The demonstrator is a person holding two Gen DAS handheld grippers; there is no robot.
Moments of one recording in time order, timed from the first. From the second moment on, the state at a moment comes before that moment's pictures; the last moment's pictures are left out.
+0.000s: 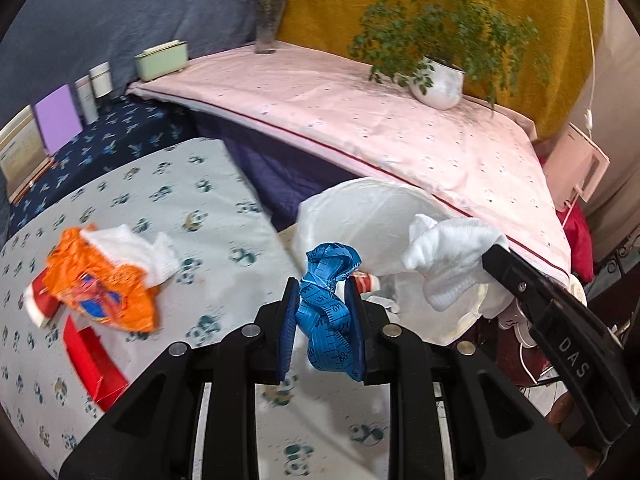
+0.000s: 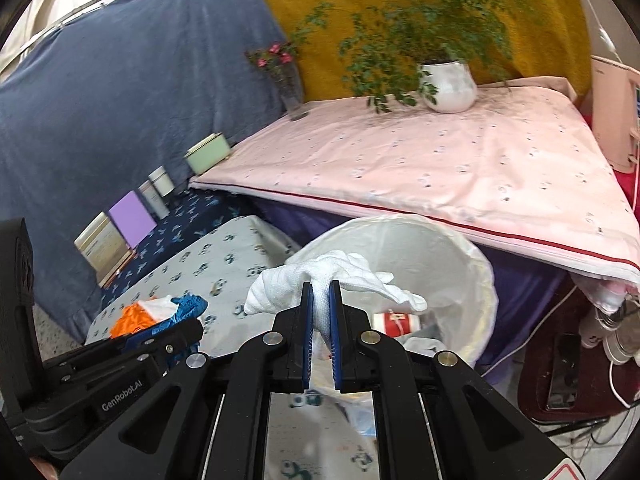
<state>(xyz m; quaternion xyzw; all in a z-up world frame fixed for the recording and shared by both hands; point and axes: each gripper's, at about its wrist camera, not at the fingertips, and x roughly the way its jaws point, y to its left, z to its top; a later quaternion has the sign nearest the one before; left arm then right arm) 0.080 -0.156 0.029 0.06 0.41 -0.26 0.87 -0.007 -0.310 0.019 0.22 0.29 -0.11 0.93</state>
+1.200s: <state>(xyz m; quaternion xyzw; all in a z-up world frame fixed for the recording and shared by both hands) 0.116 -0.195 0.012 0.05 0.42 -0.26 0.87 0.014 -0.360 -0.004 0.24 0.29 -0.14 0.92</state>
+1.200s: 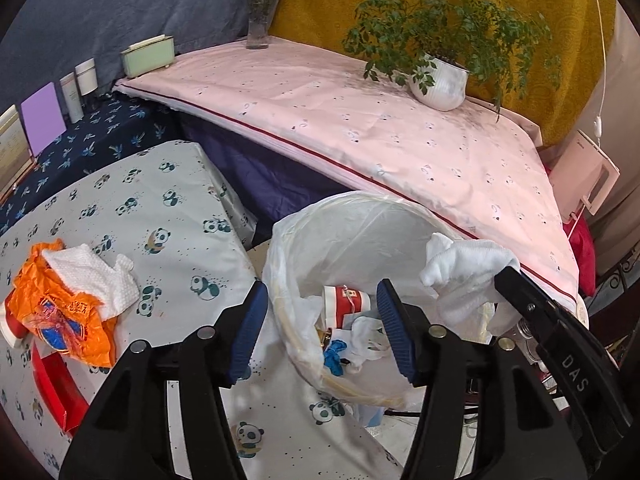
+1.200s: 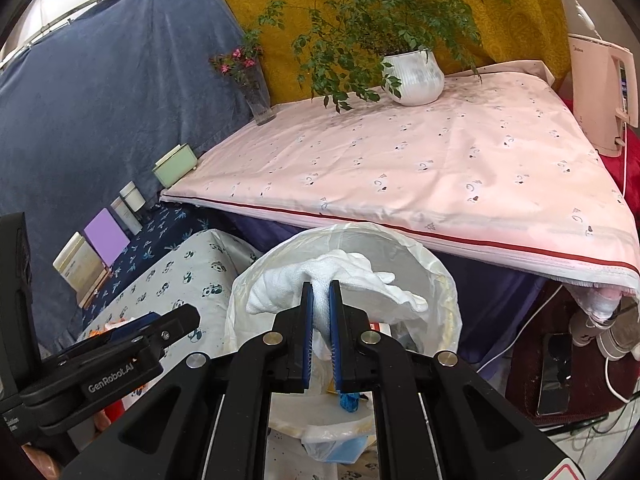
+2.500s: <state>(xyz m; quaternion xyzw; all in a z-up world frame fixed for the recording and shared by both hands) 0.109 0.019 -0.024 -0.06 0.45 -0.04 0.89 0.056 -0.218 0.012 0.18 0.33 -0.02 0.93</state>
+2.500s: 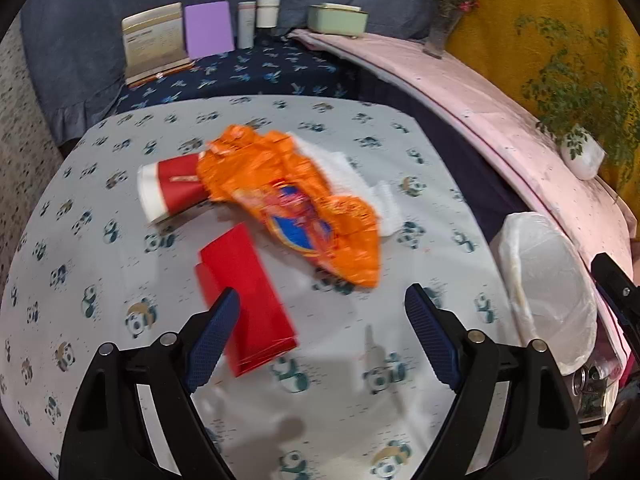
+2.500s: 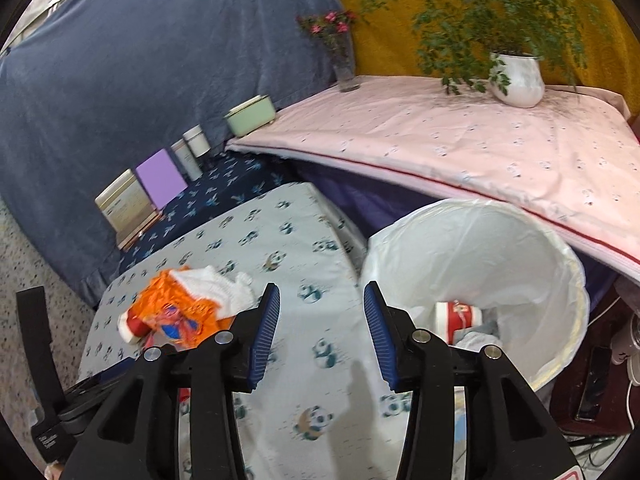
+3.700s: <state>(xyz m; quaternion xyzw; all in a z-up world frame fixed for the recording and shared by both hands) 0.120 0.098 -0.050 -0.09 0.49 -0.02 0.87 0.126 -0.098 -0.059 0.14 0.43 0.07 0.89</state>
